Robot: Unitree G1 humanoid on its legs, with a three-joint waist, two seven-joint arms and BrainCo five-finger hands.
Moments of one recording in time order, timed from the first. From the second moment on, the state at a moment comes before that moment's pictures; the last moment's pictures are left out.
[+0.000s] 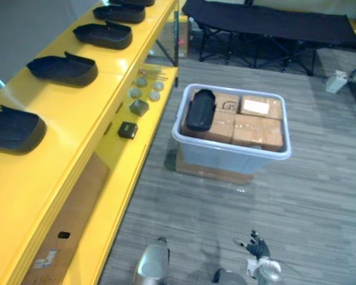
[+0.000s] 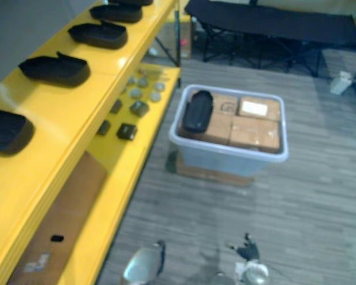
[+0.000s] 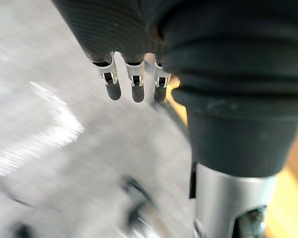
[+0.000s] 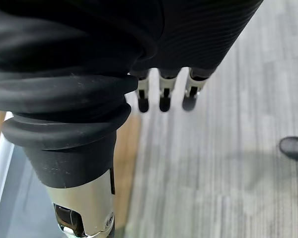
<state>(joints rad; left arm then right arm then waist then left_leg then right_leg) 0.20 0.06 0.32 0.83 -0.25 -0.12 0.06 0.01 -0.10 -0.04 1.09 0.04 -0.34 -0.07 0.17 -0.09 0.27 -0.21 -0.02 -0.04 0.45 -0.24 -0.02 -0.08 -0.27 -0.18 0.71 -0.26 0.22</state>
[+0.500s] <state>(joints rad) 0.02 0.12 0.05 0.90 -0.35 -0.09 0.22 0.06 -0.11 0.22 0.63 -0.04 -0.34 -0.04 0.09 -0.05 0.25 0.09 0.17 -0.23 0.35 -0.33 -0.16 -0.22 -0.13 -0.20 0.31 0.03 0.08</state>
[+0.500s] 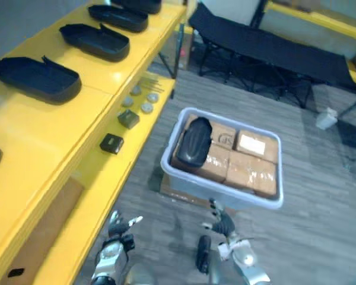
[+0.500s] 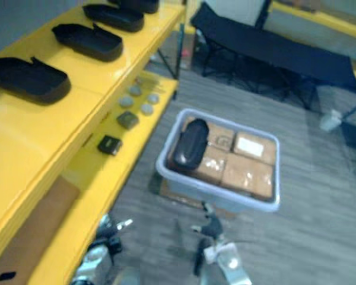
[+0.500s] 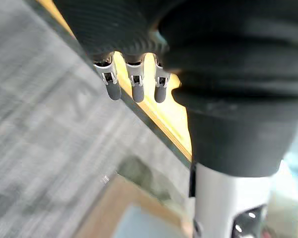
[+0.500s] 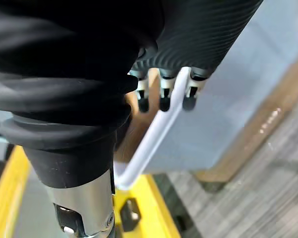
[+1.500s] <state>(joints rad) -0.06 0.18 0.02 0.94 -0.26 -0.20 0.20 -0.32 -0.24 0.09 -0.08 0.02 -0.33 -0.47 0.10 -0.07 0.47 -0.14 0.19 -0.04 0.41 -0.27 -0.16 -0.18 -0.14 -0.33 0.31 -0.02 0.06</state>
